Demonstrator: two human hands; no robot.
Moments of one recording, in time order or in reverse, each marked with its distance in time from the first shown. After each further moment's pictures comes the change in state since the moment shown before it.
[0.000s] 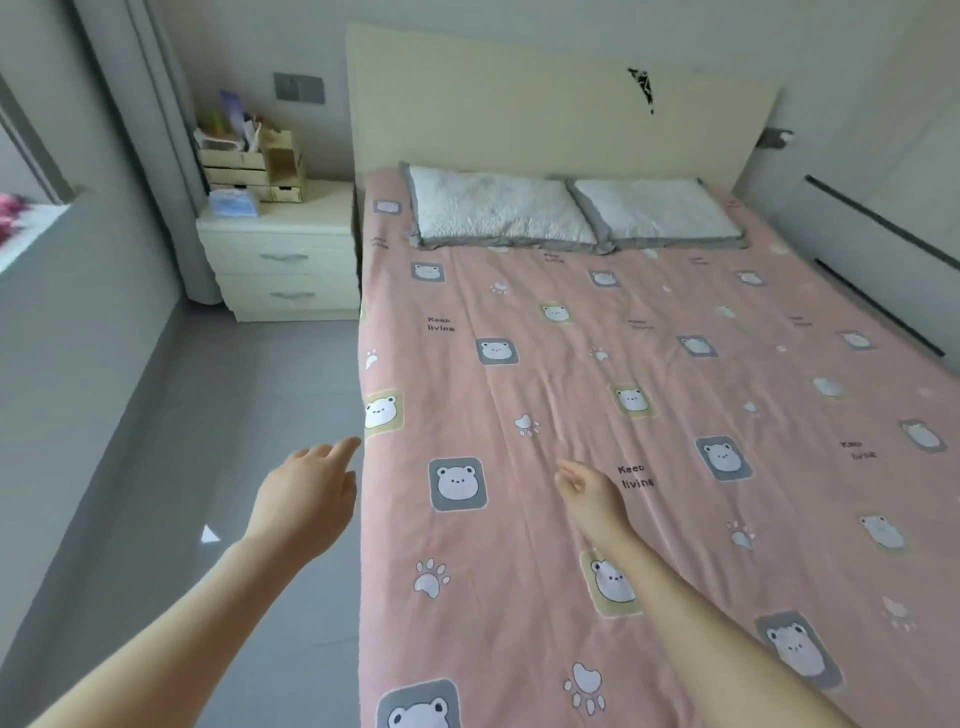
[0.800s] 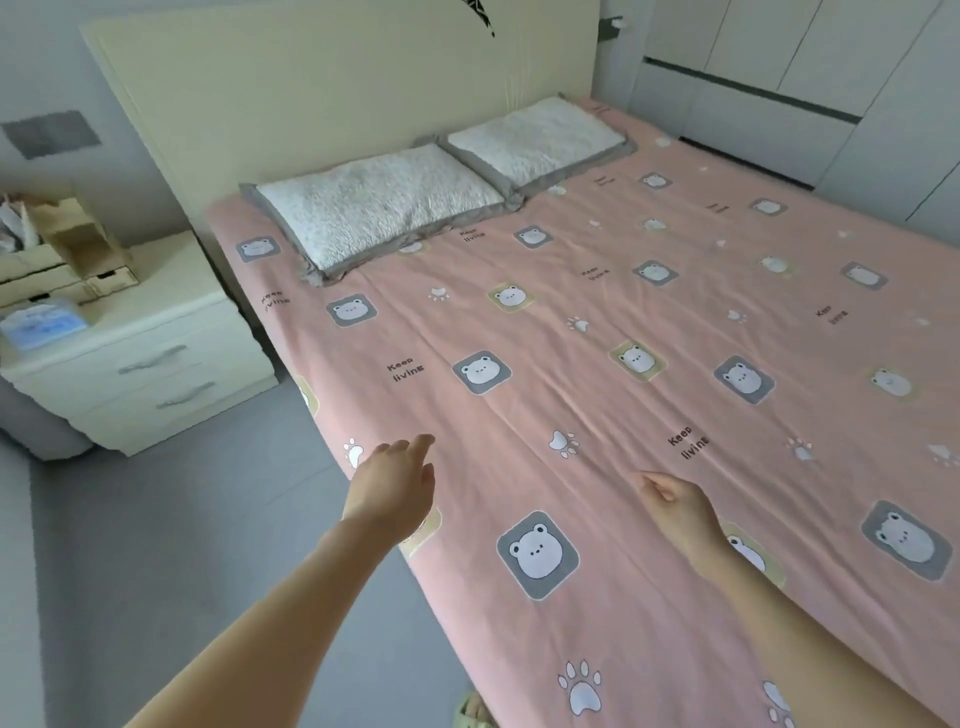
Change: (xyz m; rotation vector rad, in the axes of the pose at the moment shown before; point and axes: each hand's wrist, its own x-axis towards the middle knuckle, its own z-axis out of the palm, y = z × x) left_hand 0.280 -0.031 0.022 0.020 -0.251 0.519; right_hand 0.083 -0.030 0.078 0.193 0.418 0.346
